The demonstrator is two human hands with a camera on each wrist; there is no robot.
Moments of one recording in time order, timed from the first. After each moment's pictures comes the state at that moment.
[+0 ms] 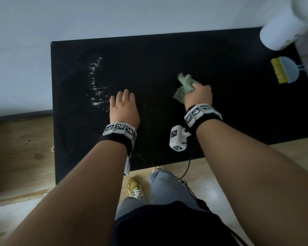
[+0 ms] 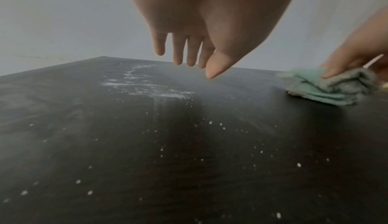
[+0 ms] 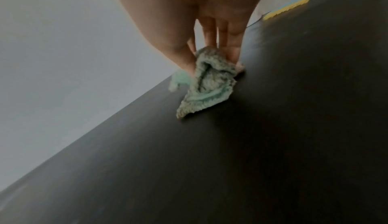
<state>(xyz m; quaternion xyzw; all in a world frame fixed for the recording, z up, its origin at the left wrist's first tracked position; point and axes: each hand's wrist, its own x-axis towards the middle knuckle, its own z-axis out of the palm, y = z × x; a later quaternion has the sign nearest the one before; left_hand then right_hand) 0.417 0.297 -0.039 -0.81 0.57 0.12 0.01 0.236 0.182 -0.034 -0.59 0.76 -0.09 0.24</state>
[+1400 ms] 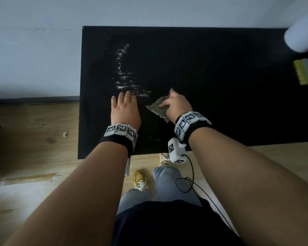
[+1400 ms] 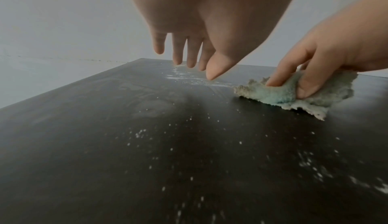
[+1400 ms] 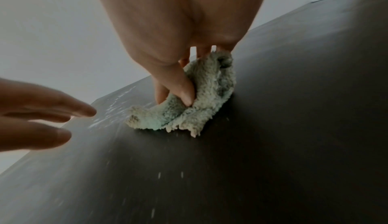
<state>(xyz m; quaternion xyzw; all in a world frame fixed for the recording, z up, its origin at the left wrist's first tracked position) 0.452 0.380 -0.041 -0.83 0.54 0.11 0.00 0.313 0.264 -0.059 -0.75 0.55 0.08 0.35</state>
